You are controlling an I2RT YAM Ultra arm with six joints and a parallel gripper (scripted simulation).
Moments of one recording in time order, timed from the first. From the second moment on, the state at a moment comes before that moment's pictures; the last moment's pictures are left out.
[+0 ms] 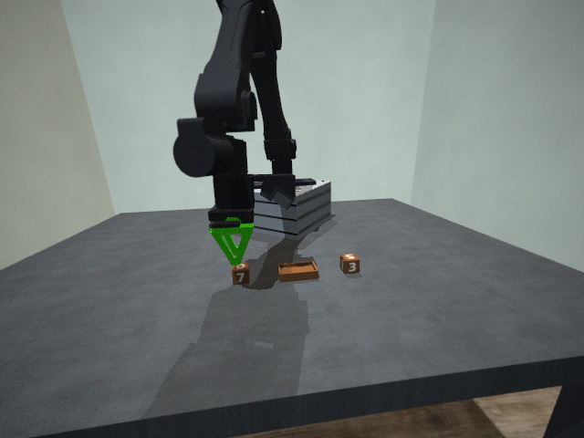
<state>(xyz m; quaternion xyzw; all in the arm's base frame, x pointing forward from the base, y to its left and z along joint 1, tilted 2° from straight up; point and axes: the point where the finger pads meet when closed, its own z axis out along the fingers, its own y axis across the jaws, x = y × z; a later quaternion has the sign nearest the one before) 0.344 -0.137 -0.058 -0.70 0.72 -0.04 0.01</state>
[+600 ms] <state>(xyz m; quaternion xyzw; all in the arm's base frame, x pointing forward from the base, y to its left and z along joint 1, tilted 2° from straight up) 0.337 -0.133 -0.008 -0.70 0.72 -0.03 0.00</state>
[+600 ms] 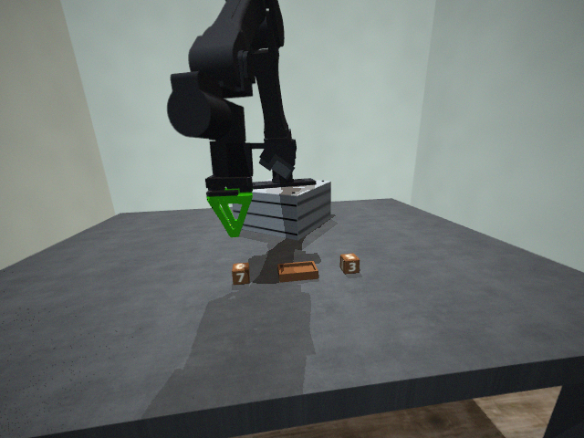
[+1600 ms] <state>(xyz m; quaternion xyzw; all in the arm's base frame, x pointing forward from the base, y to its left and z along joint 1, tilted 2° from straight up) 0.336 -0.129 -0.008 -0.69 0.73 -0.02 0.00</state>
